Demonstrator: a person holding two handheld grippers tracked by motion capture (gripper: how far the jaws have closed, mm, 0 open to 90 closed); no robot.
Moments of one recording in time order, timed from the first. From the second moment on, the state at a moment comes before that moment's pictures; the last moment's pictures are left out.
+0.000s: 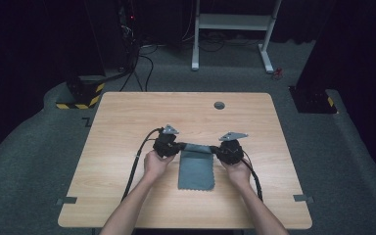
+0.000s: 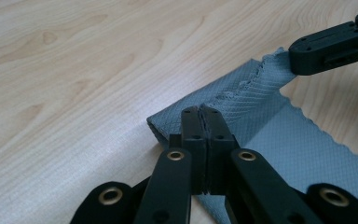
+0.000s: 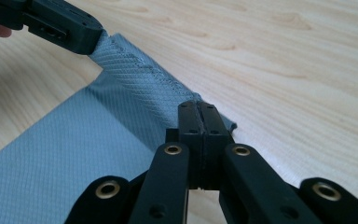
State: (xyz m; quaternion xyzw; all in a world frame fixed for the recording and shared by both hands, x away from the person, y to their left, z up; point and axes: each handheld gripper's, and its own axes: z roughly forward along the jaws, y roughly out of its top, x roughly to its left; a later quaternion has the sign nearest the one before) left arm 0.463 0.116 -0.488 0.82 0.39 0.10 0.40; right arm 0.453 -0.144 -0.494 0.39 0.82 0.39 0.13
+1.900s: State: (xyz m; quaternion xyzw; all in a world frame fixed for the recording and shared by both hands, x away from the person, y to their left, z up) left arm 0.408 0.124 -0.499 0.81 0.37 0.11 0.44; right arm 0.412 -0.150 -0.501 0.37 0.82 0.41 0.12
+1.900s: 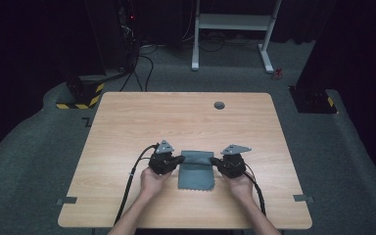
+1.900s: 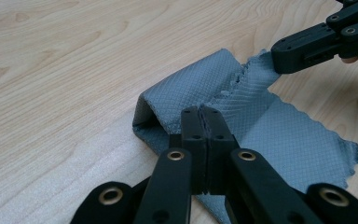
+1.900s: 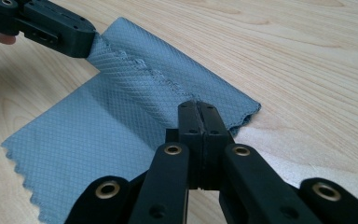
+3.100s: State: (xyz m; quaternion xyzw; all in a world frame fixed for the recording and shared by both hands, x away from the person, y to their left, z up) left arm 0.377 0.128 -0.502 0.81 0.35 0.11 0.45; right arm 0.382 -0.154 -0.505 0.35 0.82 0.43 0.11
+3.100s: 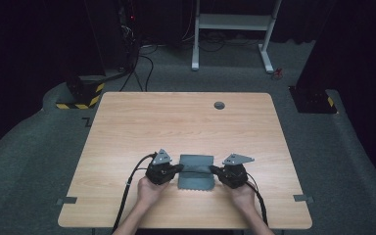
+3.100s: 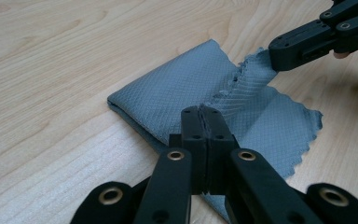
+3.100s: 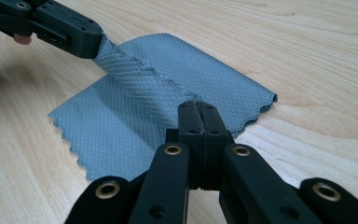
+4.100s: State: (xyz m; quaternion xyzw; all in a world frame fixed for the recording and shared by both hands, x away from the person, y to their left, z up) left arm 0.353 0.124 -0.517 0.83 0.34 0.11 0.44; right arm 0.350 -0.158 -0.517 0.33 0.83 0.42 0.12
